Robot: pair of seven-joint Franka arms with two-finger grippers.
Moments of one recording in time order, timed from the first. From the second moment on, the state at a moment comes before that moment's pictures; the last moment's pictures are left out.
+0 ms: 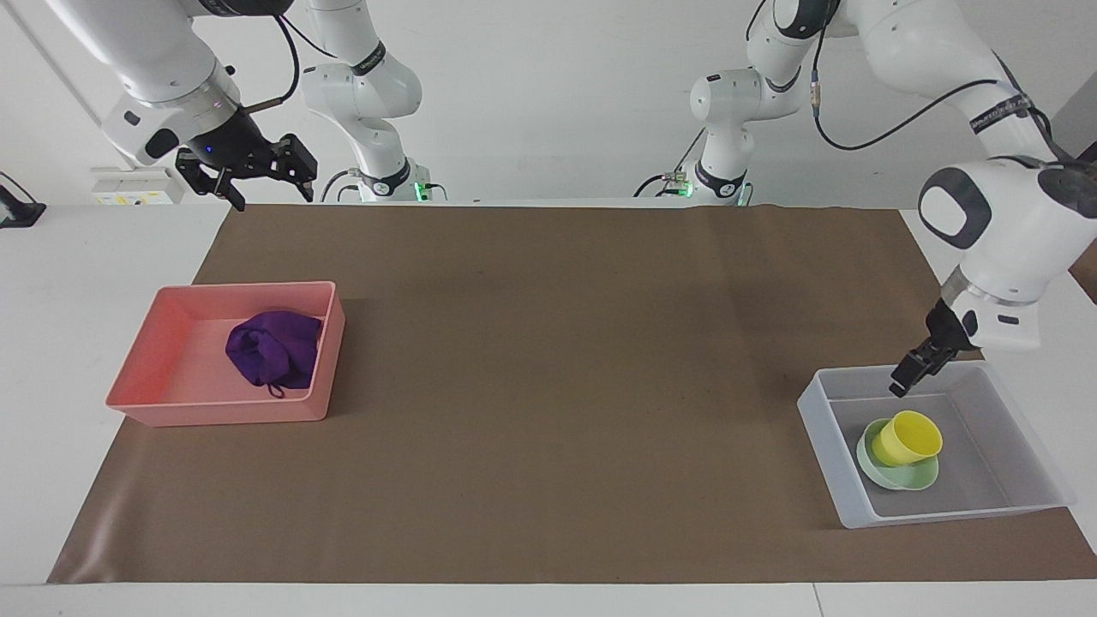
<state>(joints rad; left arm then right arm) -0.02 0.18 0.01 -1.68 -0.02 1.96 -0.31 -0.02 -0.02 0.00 -1.50 0.05 1.32 -0.10</state>
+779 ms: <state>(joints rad) -0.16 -0.21 0.02 -1.77 0.02 1.59 -0.11 -0.02 -0.02 0.00 -1.50 0.05 1.34 -0.13</state>
